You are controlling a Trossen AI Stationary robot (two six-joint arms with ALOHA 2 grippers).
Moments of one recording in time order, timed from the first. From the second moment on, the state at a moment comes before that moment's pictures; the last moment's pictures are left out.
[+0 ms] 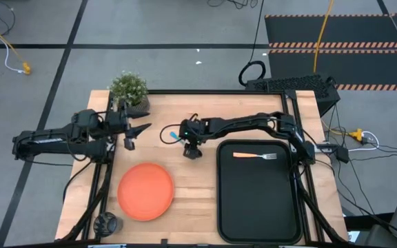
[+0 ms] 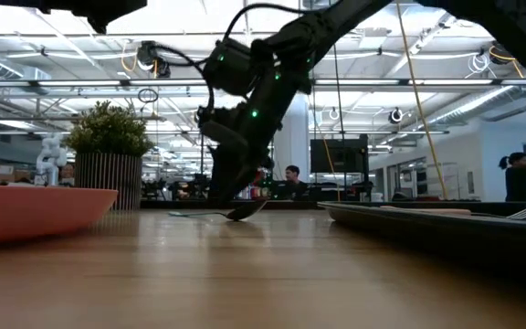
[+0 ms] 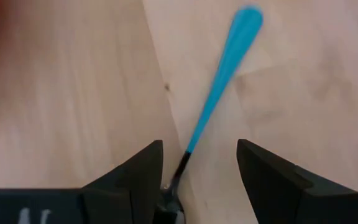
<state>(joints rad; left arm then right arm) 0.12 0.47 0.52 0.06 -0.08 0.15 -0.13 2.19 1.61 -0.46 0.00 0.16</state>
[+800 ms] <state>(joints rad) 0.12 0.45 0.50 0.05 -0.08 0.15 -0.11 2.19 1.61 -0.48 0.12 -0.08</state>
